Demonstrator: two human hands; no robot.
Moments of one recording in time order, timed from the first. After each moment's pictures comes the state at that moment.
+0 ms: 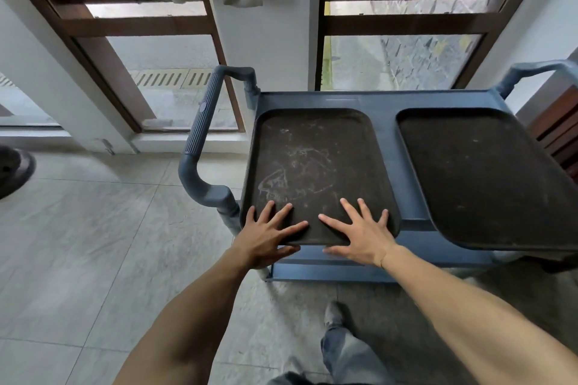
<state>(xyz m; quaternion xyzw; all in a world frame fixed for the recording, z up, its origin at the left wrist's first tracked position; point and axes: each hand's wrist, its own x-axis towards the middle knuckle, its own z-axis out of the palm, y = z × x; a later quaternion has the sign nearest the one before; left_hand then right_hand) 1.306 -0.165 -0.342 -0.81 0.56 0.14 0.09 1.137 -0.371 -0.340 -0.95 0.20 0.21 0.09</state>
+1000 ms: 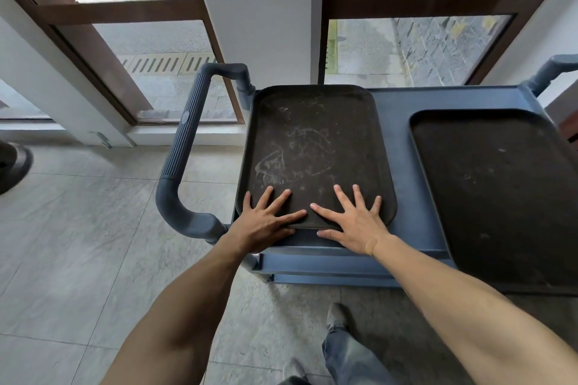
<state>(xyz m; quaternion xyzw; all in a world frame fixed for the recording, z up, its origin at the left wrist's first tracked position) 1.383 -0.231 -0.353 -0.80 0.57 0.15 0.11 1.214 -0.425 -0.354 -0.96 0.17 0.19 0.08</state>
